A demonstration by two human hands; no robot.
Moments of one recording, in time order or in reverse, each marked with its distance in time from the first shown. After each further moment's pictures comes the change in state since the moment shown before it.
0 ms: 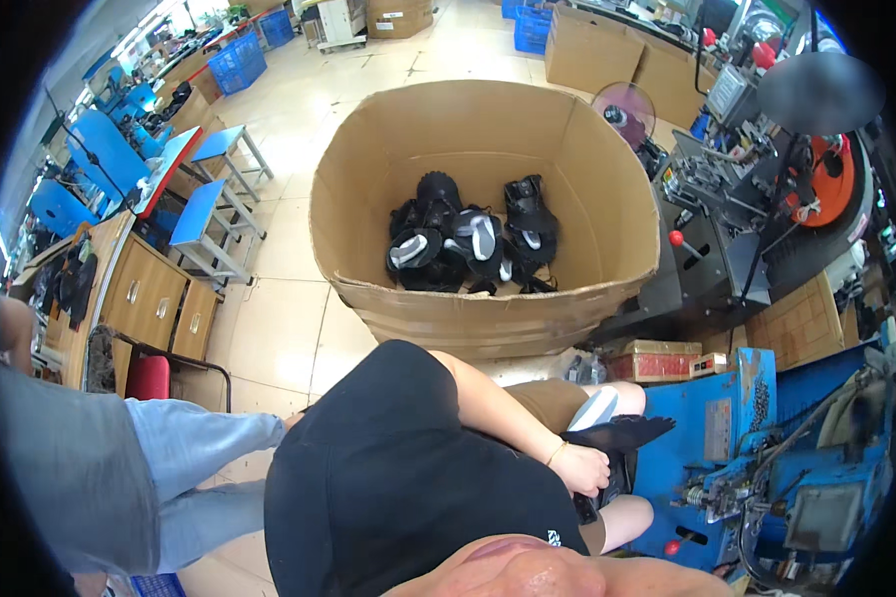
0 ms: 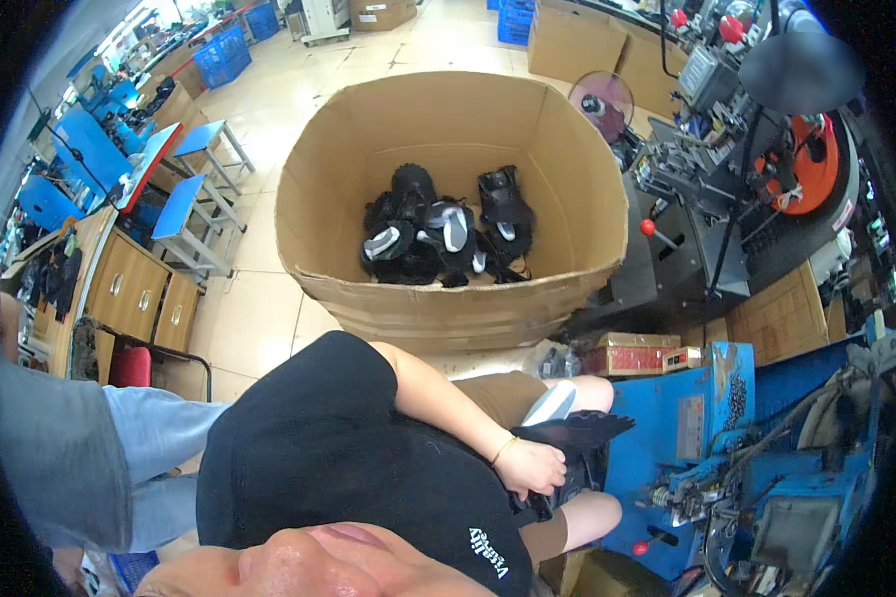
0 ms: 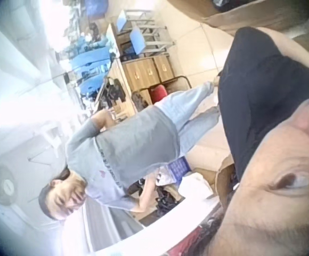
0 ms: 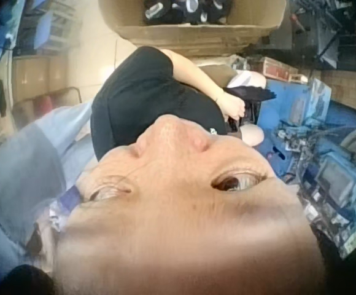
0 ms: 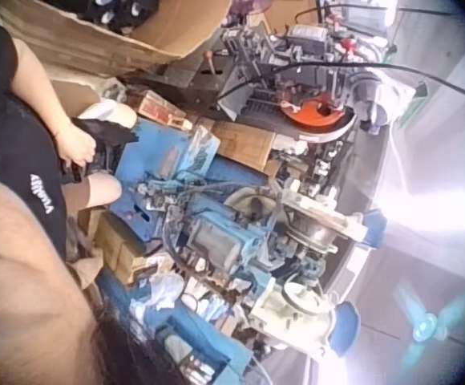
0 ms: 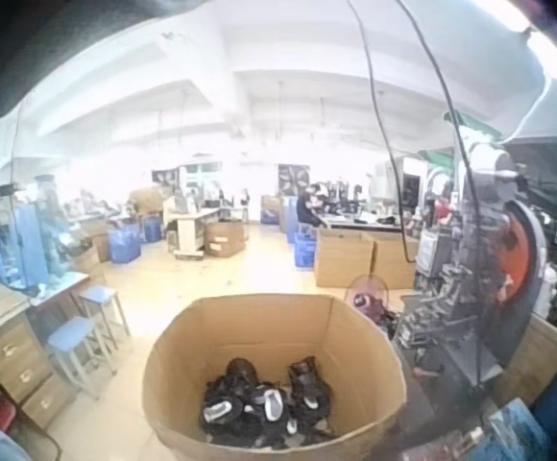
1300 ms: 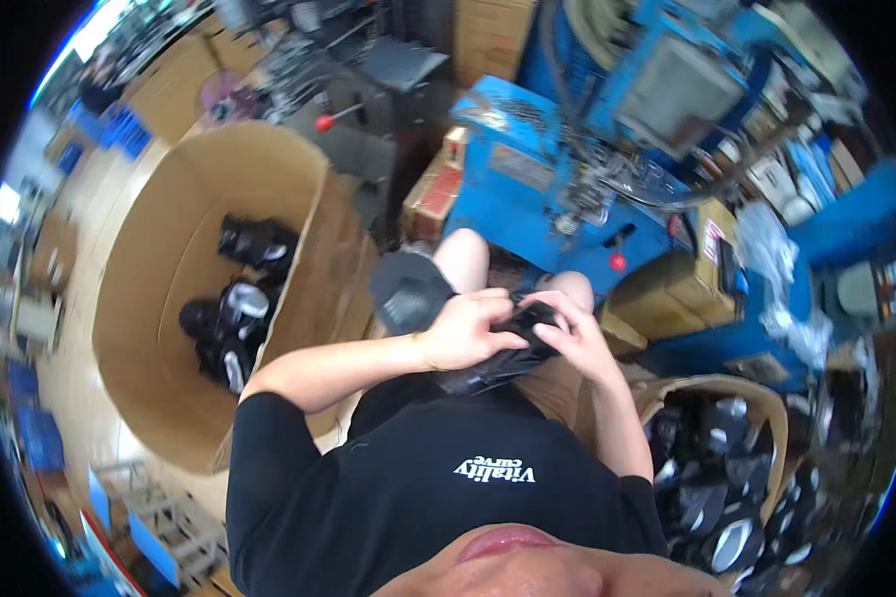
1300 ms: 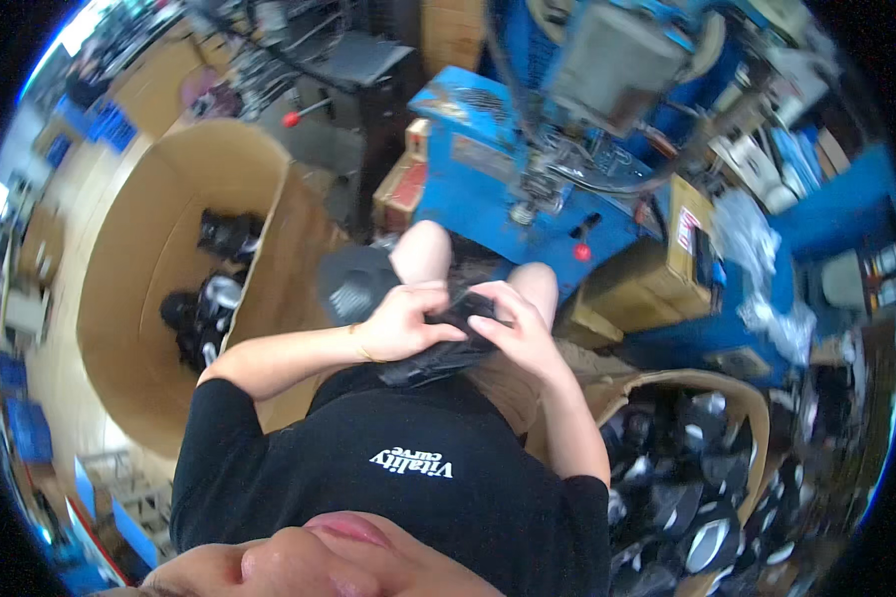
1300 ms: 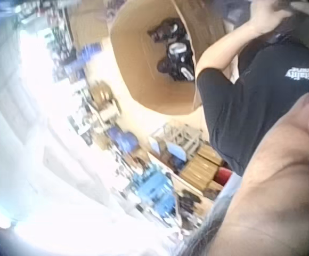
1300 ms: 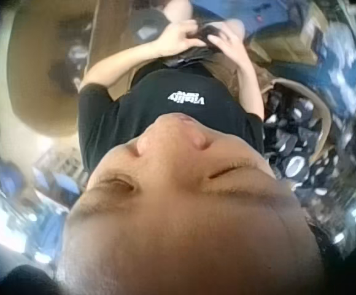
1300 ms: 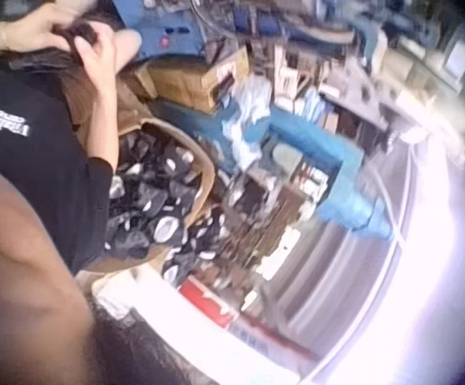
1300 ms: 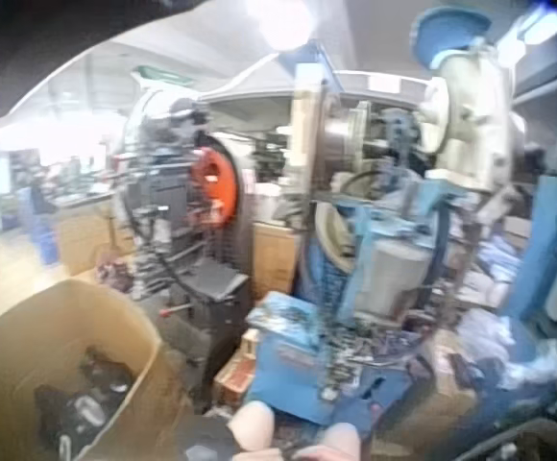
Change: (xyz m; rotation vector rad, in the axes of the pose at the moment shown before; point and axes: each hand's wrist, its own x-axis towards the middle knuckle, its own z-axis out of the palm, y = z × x) left_hand 0.047 0.001 -0.091 -0.615 0.189 -0.232; right_hand -0.130 -0.265 0.059 0.754 0.227 -0.062
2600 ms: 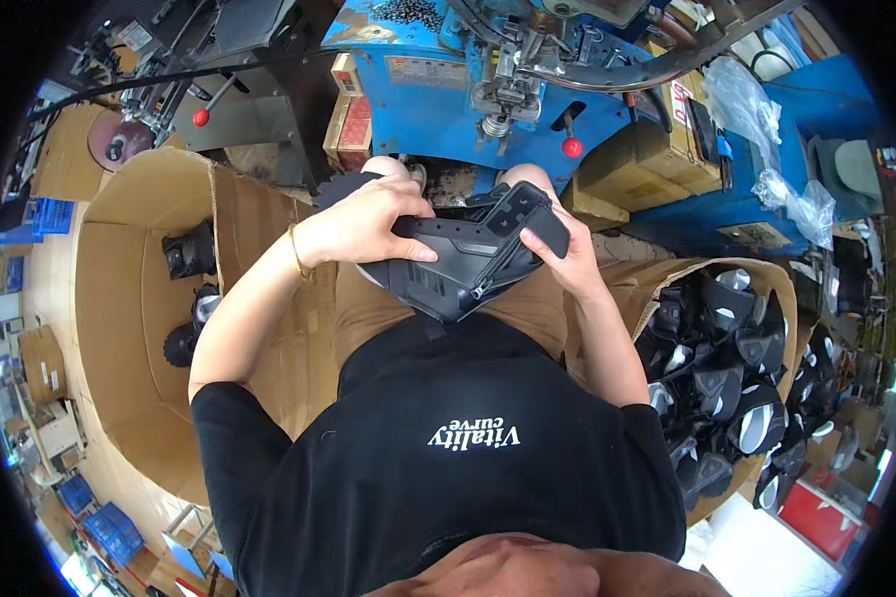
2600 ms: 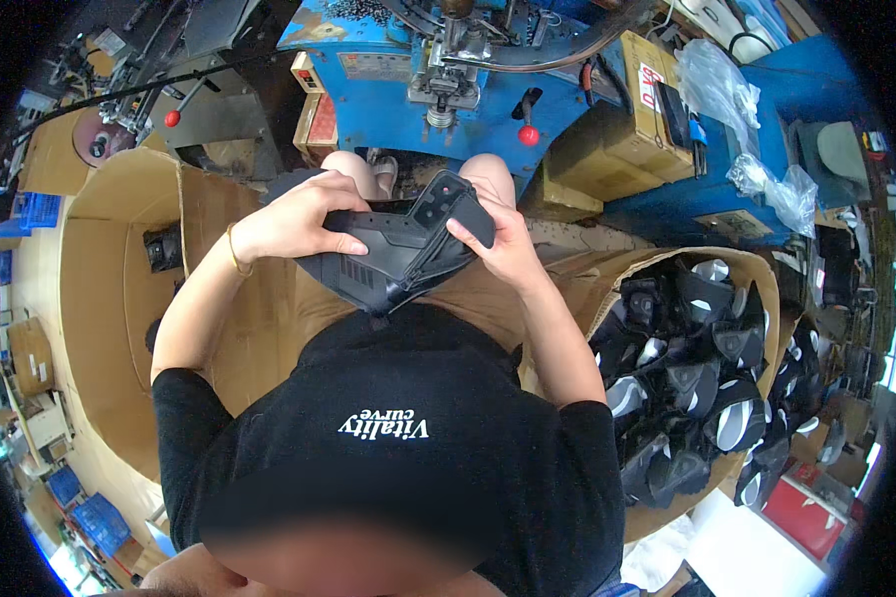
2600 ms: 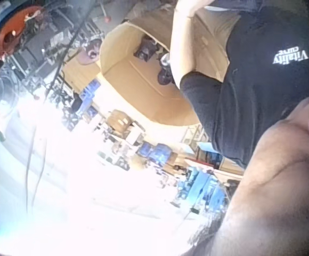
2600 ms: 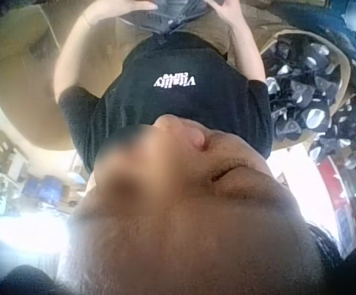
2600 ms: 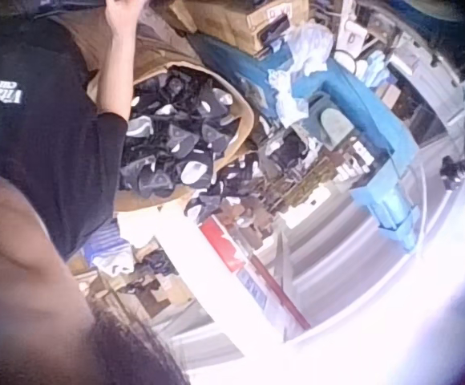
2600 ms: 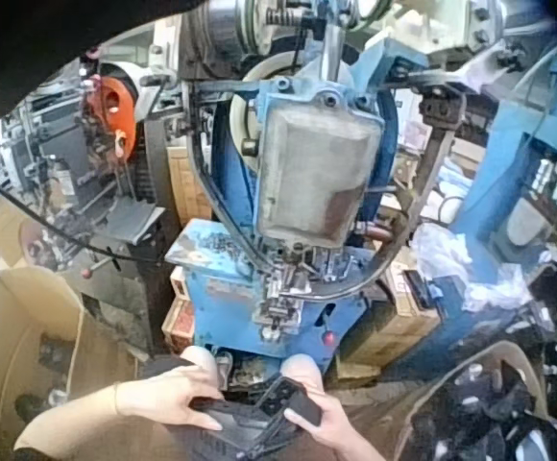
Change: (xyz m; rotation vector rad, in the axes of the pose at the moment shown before) left_hand 0.091 -0.037 -0.050 0.196 -0.735 0.000; right_hand -0.019 0.041 -0.029 0.023 0.408 -0.108
